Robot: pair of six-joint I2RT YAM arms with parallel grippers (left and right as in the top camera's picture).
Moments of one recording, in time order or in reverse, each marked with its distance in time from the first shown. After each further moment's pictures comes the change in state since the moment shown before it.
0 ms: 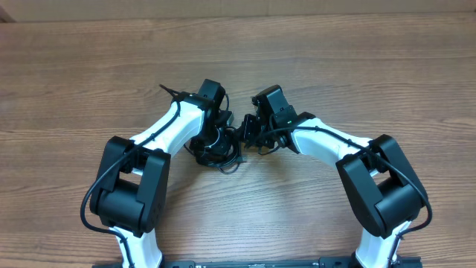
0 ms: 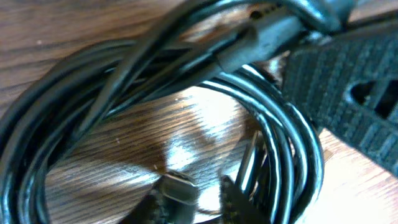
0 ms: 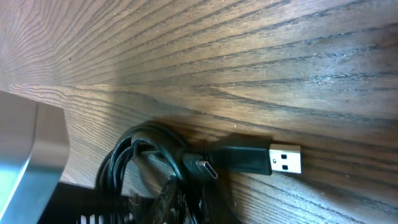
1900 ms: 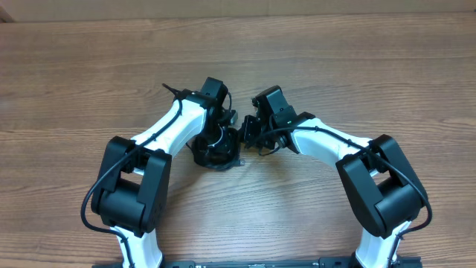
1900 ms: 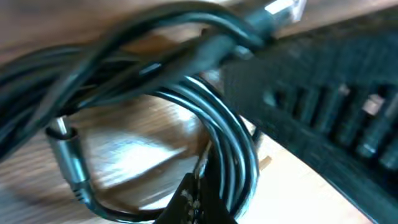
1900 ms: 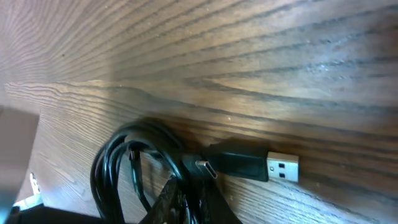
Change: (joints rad) left arm -0.010 0.004 0.033 -0.034 0.076 -0.010; right arm 0.000 0.000 0.000 -0.023 -0.003 0.001
